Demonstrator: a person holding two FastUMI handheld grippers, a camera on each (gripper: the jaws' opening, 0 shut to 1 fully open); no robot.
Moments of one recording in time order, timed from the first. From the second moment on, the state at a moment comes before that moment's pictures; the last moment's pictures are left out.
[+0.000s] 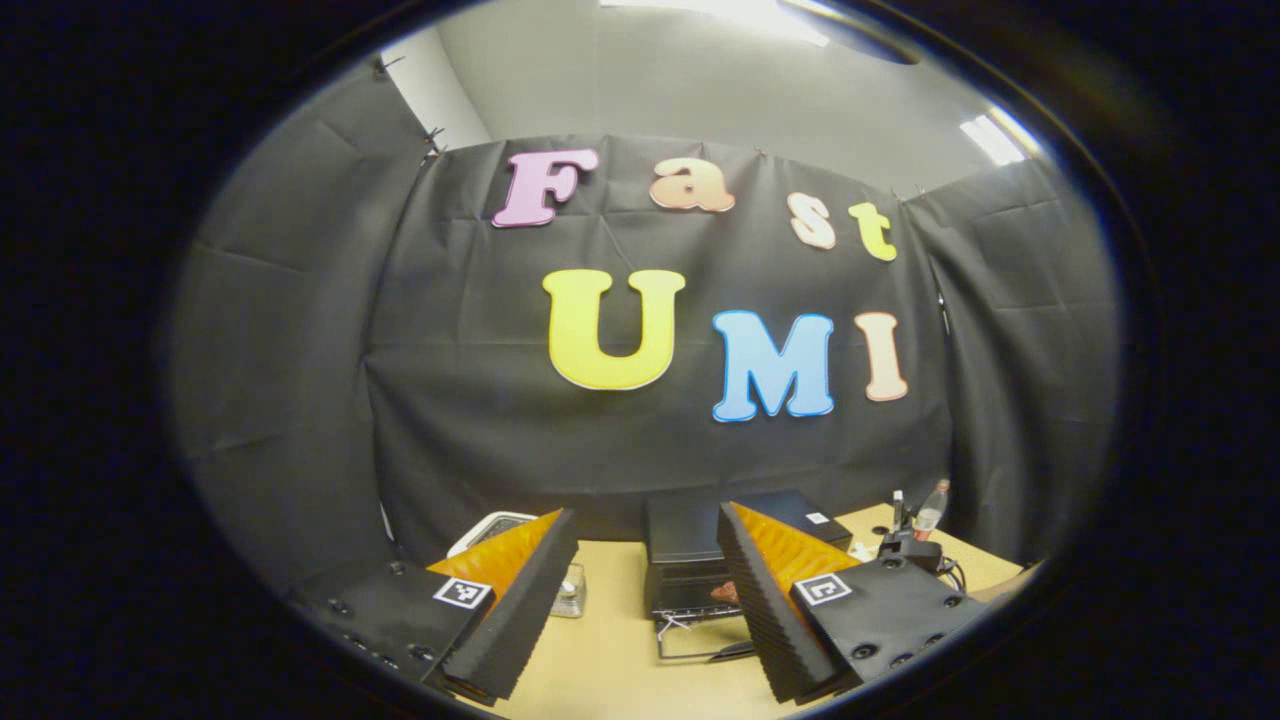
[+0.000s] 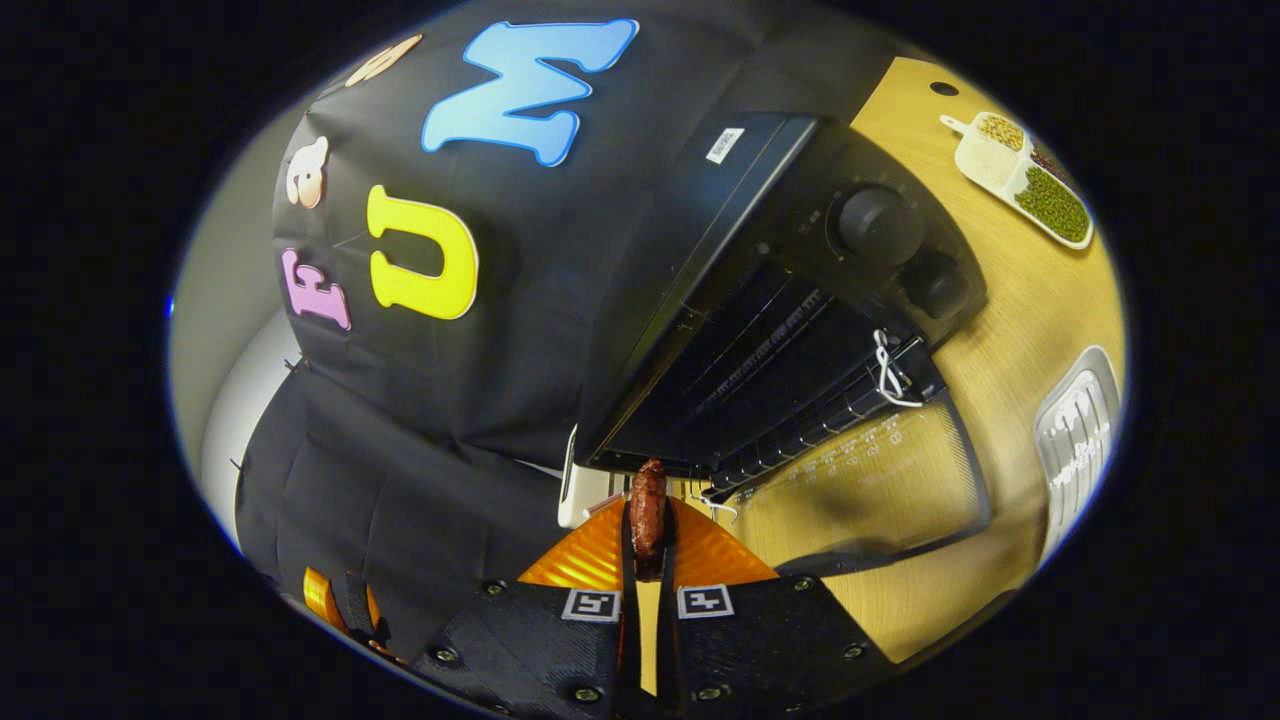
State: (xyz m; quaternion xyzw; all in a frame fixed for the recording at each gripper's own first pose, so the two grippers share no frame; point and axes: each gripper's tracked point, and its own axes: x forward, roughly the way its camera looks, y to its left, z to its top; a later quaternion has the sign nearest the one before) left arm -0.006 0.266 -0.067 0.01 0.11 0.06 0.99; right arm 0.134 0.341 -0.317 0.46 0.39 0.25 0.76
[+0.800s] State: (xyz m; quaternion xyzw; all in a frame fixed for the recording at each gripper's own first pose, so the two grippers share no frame) left arm 0.025 0.323 -0.109 -0.01 0.15 0.08 0.99; right arm 0.253 0.341 -0.379 0.61 0.24 0.04 0.75
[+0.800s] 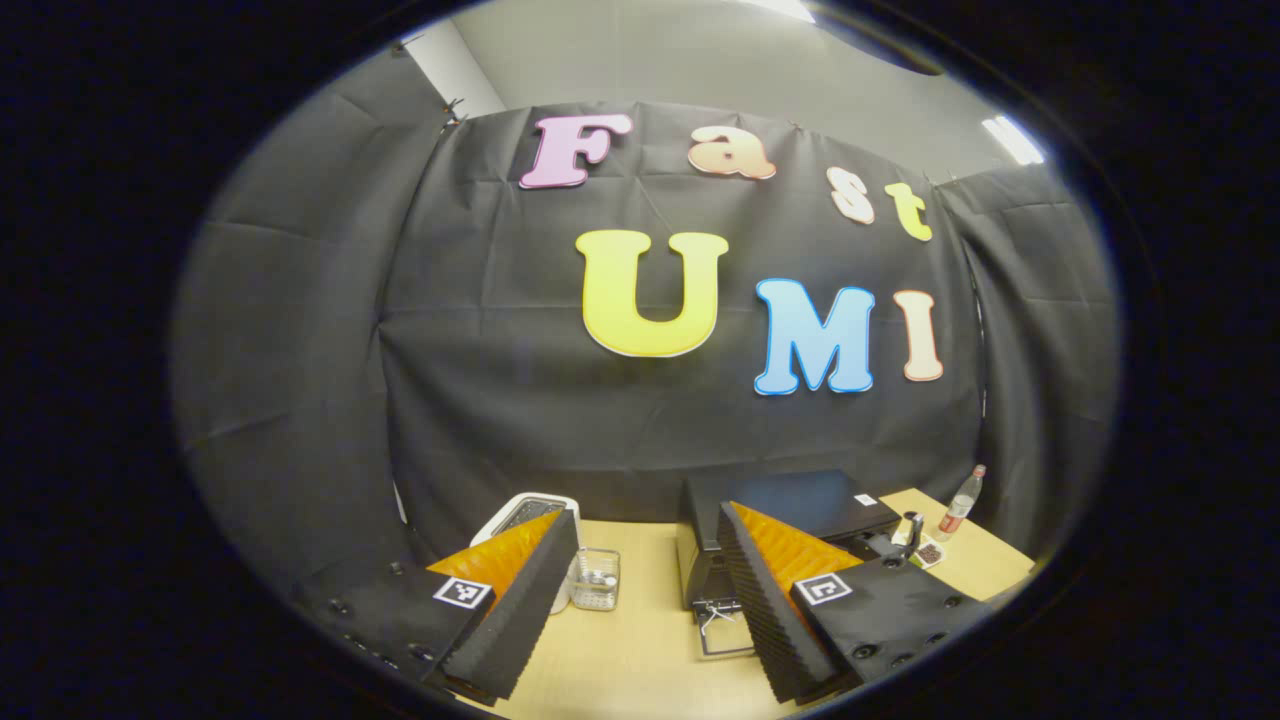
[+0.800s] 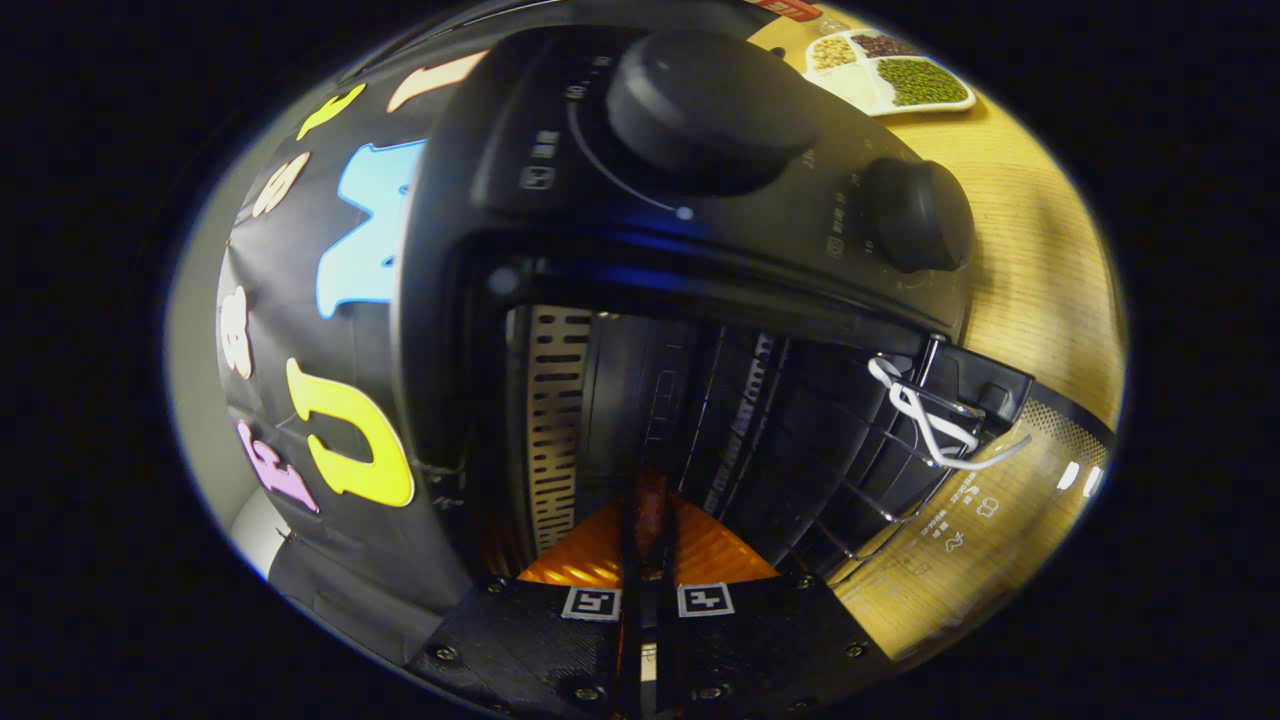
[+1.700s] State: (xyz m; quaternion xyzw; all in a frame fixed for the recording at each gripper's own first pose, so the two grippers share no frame) left arm 0.055 0.292 -0.122 -0.04 0.14 0.04 0.99; right arm 0.191 0.300 -0.353 0.39 0.30 -0.02 0.87
